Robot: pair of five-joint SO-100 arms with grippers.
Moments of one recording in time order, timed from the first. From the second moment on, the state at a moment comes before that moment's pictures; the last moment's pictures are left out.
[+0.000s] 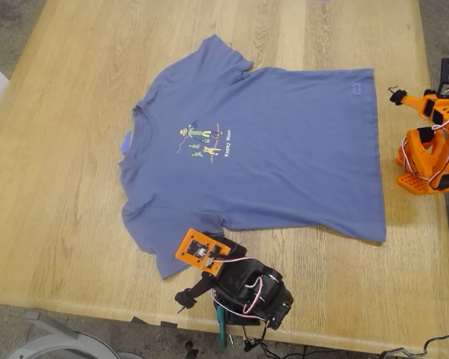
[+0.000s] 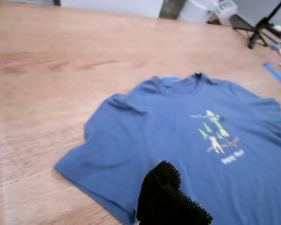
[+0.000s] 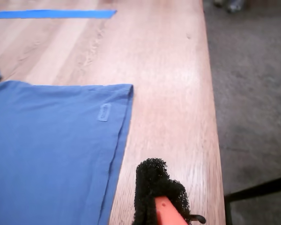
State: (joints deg) arm 0 -52.8 179.5 104.9 100.3 -104.9; arm 1 72.4 191.6 119.9 97.3 -87.1
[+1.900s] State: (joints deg) arm 0 -28.8 106.0 60.0 81.1 -106.7; arm 1 0.1 117.0 89.3 74.8 -83.2
